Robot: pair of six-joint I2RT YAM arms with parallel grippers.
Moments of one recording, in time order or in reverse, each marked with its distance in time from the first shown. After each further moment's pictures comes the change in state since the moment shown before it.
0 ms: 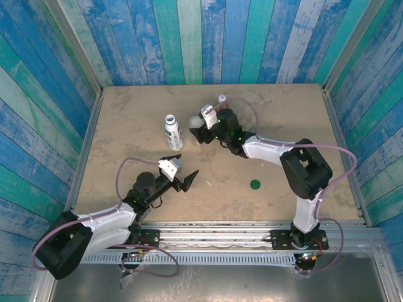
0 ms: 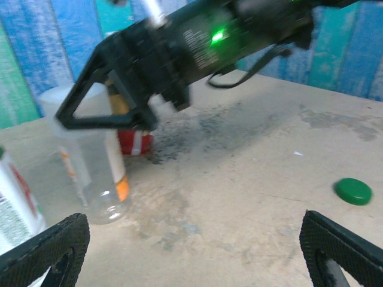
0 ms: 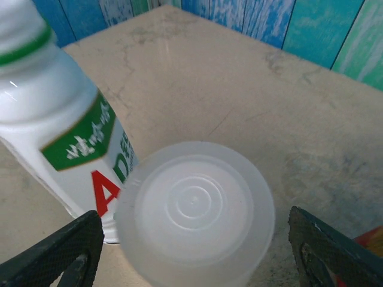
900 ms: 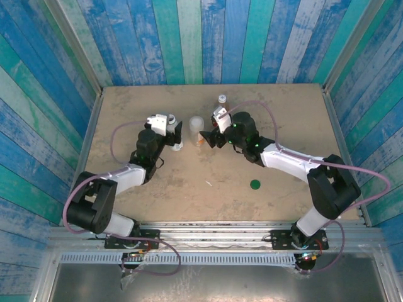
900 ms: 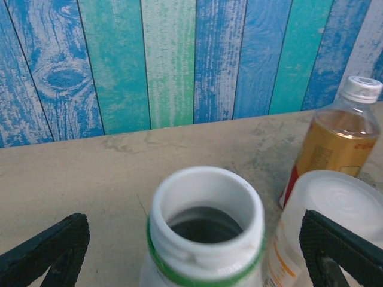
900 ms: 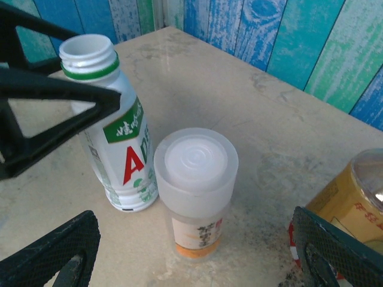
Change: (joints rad) left arm 0.306 0.449 0.471 -0.072 -0.151 -0.085; right arm -0.024 -0.255 -0.191 -0.038 -0.011 -0.063
